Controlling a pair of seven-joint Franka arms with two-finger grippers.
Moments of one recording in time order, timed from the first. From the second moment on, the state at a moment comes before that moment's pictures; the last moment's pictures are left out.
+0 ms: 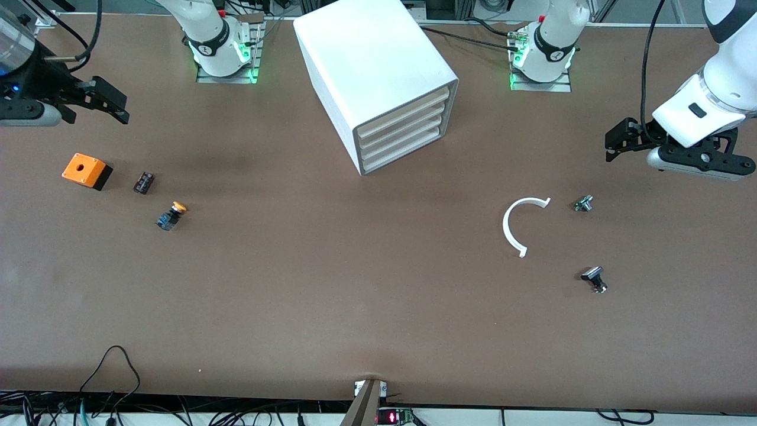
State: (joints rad) left arm -0.06 0.00 -0.04 -1.69 0.02 1.68 0.09; right arm 0.02 -0.07 0.08 -1.65 -0.01 1.53 0.09
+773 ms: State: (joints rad) left arm -0.07 0.05 -0.06 -1.69 -0.25 1.42 0.09; right arm 0.08 0.02 0.09 -1.69 0.00 1.59 0.09
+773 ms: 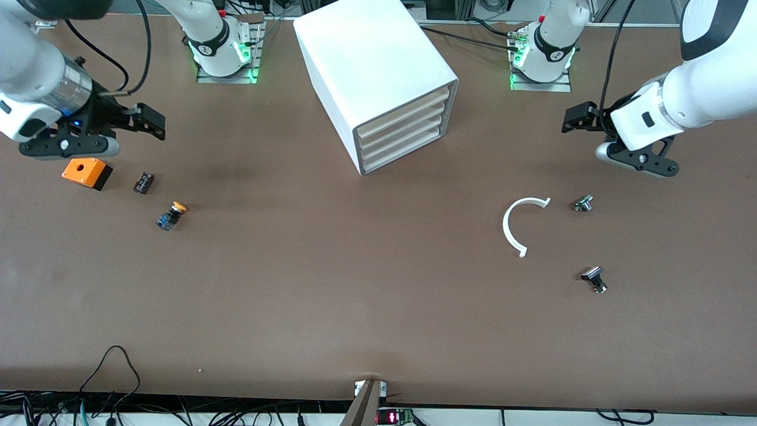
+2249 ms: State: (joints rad) left arm -0.09 0.39 -0.17 -2.13 -1.19 1.66 0.94; right arm 0.38 0.29 0.09 -1.54 0.10 1.76 0.73
